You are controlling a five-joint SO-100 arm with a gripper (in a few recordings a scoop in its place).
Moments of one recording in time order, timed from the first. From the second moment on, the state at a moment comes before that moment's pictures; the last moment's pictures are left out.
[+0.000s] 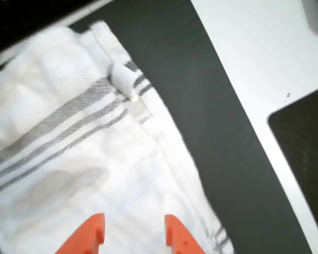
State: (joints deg) arm 24.7 105.6 106.3 65.5 -87.1
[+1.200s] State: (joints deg) arm 3.4 157.9 147.3 75.8 -85.2
